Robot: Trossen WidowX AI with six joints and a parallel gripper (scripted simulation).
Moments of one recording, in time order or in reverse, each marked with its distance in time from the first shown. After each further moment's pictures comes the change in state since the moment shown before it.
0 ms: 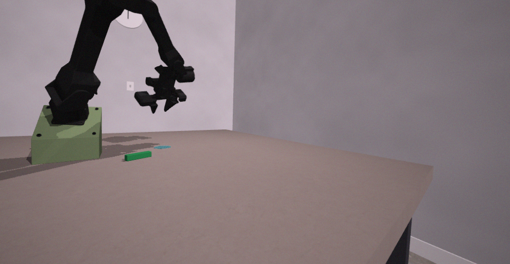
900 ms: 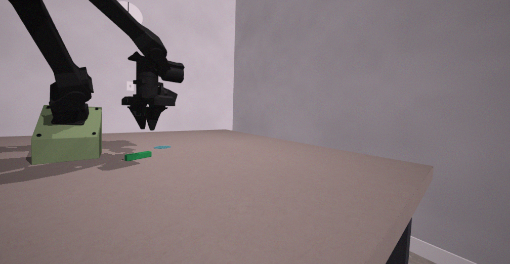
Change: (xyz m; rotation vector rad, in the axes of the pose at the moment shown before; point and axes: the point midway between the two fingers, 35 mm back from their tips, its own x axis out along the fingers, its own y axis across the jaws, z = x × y) arm -0.097 0.131 -0.146 1.463 0.704 -0.377
